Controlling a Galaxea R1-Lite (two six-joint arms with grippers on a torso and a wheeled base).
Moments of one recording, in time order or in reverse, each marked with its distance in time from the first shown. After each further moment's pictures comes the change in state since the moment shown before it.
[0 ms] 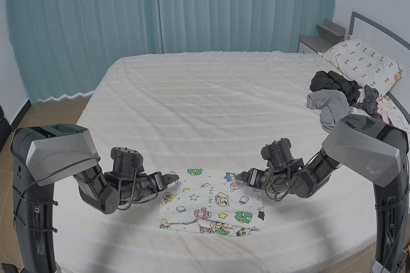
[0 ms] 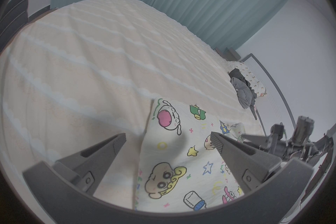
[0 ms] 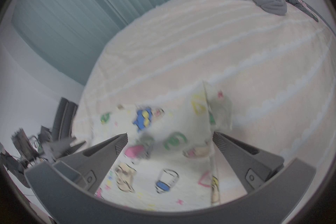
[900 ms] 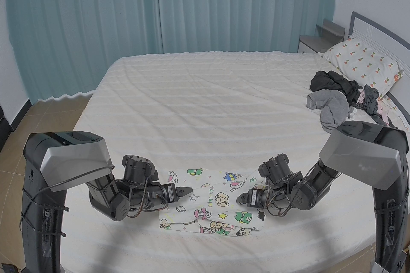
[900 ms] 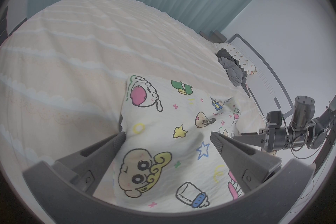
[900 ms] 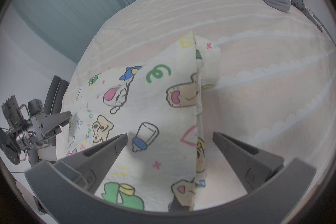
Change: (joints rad) left arm -0.054 0.056 -0.004 -0.025 -0.080 0.124; right arm 0.049 0.008 0.100 0.094 0.011 -0.089
